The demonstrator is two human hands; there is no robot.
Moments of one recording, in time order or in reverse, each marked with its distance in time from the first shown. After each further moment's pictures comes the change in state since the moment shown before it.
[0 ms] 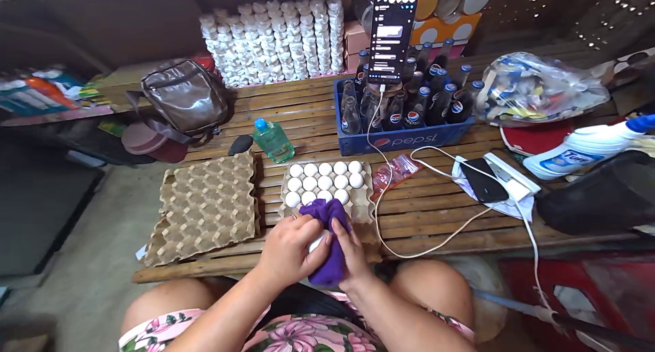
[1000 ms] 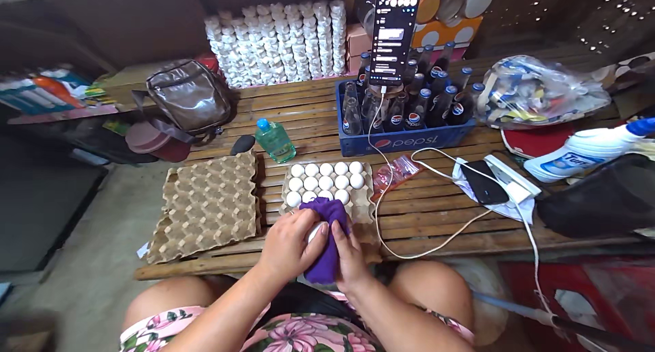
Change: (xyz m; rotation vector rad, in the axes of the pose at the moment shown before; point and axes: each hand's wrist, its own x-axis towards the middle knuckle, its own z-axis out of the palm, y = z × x) left_hand 0.002 0.003 -0.002 0.011 0.004 -0.119; right_hand -0.005 0.003 0.000 -0.063 -0.041 -0.043
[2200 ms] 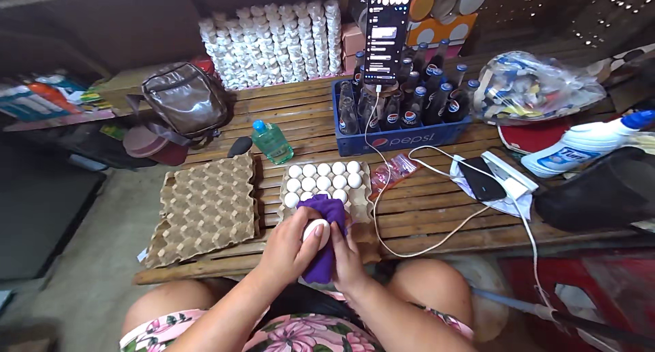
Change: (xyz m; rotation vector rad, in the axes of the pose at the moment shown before) left_hand 0.001 0.005 -0.002 -0.222 -0.056 -0.097; right_hand 0.000 0.005 -0.003 -0.079 -0.038 -0.107
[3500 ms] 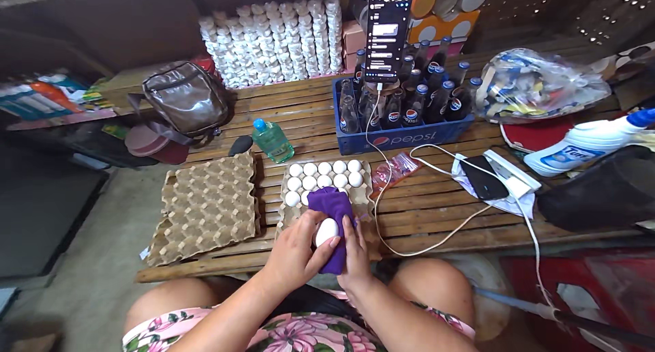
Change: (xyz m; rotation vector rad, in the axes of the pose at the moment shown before) left_hand -0.008 0.001 0.011 0.061 -0.023 0.085; right_hand 0.000 -0.011 0.004 0.035 0.176 -0.022
